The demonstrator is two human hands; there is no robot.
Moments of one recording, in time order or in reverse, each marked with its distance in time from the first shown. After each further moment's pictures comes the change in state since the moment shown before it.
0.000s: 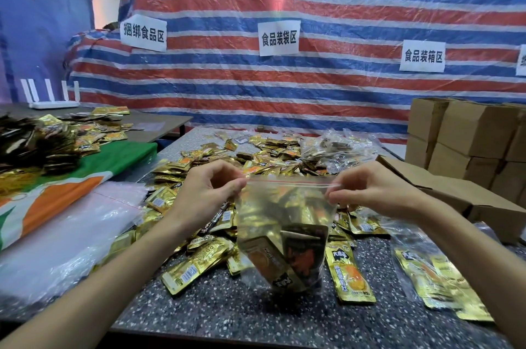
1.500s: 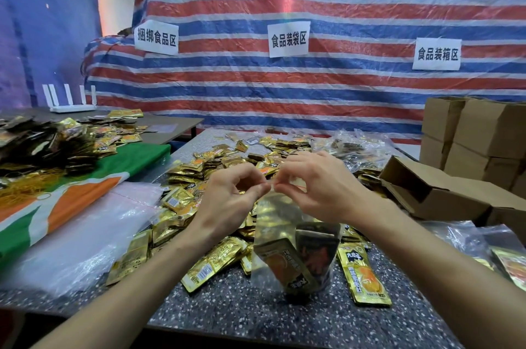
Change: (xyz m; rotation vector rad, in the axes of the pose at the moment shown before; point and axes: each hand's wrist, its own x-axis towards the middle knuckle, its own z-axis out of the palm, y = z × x) left_hand -0.013 0.018 0.010 0.040 0.006 0.144; right_hand 0.040 -0.065 0.071 -0.620 0.235 -0.433
